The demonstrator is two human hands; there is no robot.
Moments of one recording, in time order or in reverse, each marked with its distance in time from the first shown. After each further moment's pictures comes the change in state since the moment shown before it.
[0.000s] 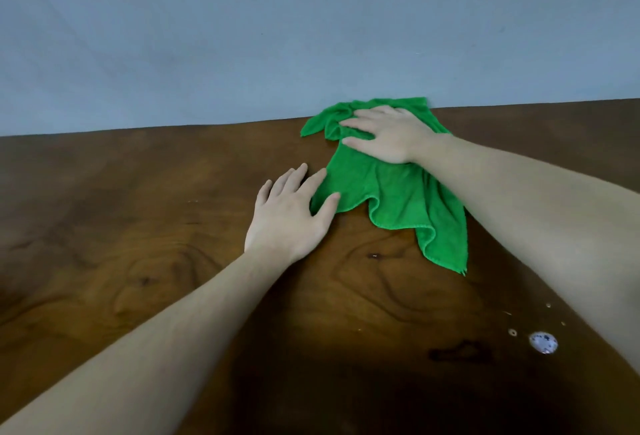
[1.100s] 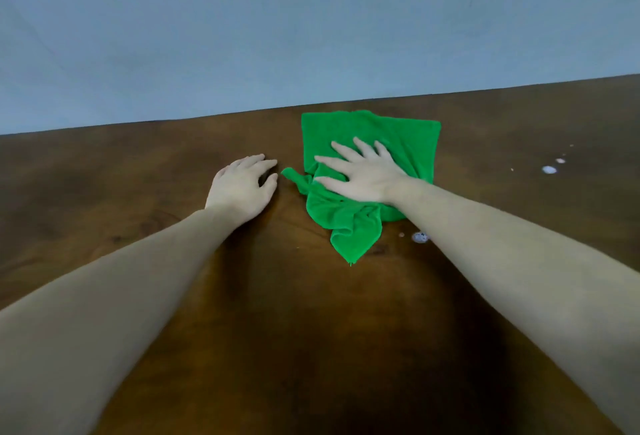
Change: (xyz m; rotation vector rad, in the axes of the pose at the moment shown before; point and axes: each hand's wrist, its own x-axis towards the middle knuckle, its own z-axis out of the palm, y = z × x) left_hand -0.023 0.006 -0.011 0.050 -0.061 0.052; right_hand -0.173 -0.030 0.023 -0.021 -0.080 0.129
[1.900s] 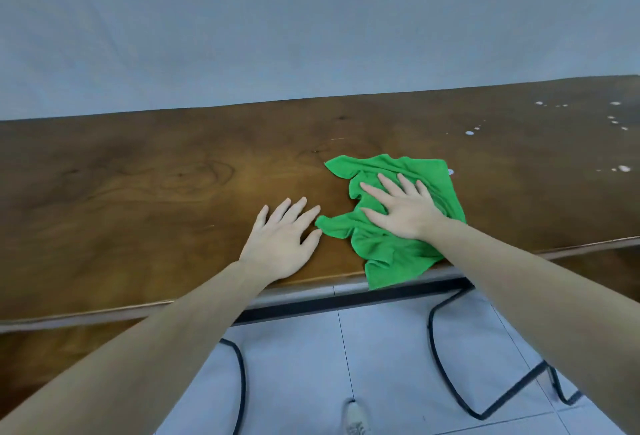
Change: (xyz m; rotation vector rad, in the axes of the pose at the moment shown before) left_hand -0.263 0.039 0.009 0.060 -0.063 0.276; right_hand -0.248 -0.071 0.043 -0.005 -0.002 0.250
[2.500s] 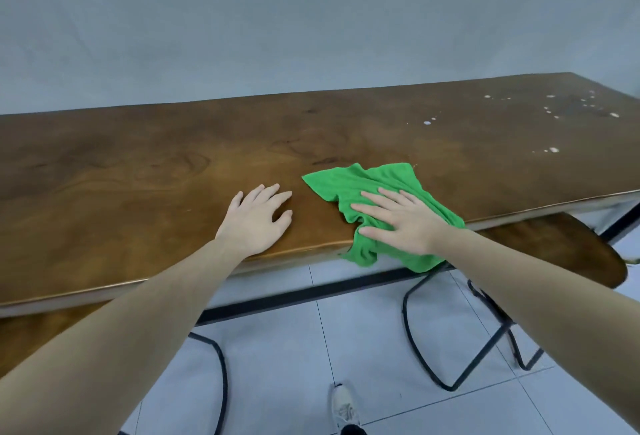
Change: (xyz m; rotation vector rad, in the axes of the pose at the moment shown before) left_hand -0.004 0.004 -0.005 -0.046 0.001 -0.011; right_hand -0.093 0.032 0.022 0.045 0.071 -0.168
